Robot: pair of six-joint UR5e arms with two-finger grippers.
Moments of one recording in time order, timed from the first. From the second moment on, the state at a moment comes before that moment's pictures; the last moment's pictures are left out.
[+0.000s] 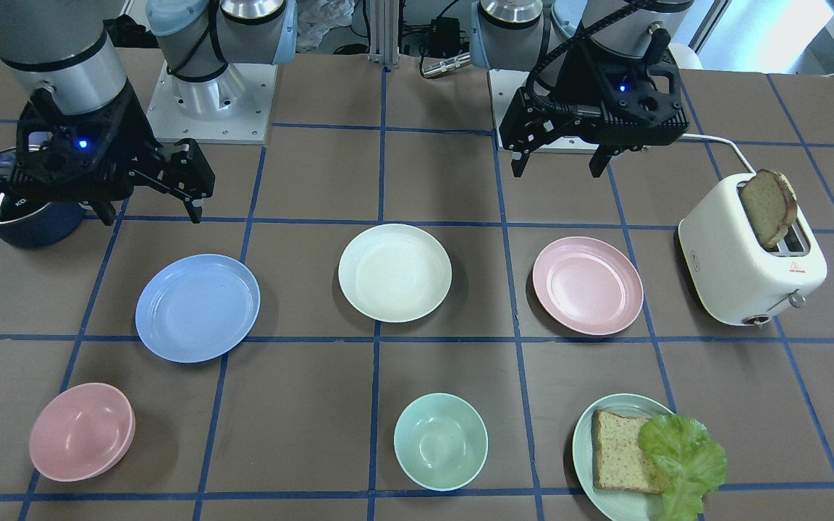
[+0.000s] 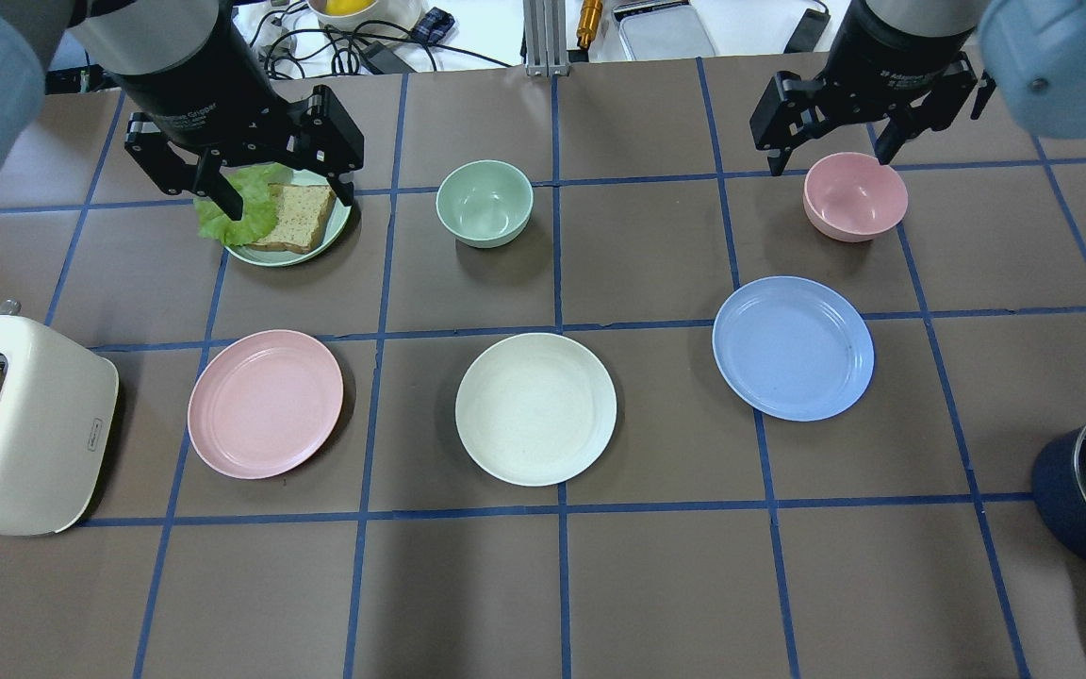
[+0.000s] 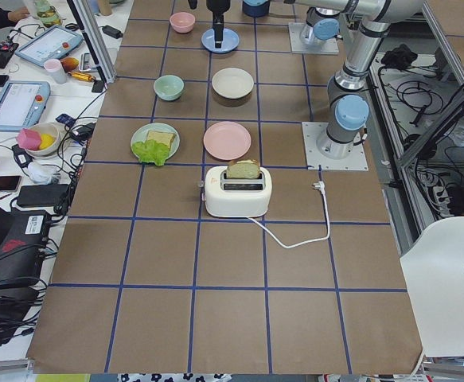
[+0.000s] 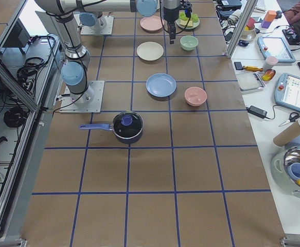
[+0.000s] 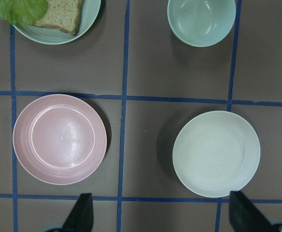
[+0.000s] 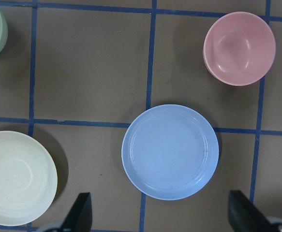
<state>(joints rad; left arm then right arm) -1.63 -1.58 -1.47 -1.62 1.53 -0.12 1.57 -1.53 1.48 -1.63 -1.58 -0.06</state>
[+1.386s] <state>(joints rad) -1.63 -1.68 -1.69 -1.42 1.58 -0.02 1.56 -1.52 1.37 -1.48 -1.58 -0.07</state>
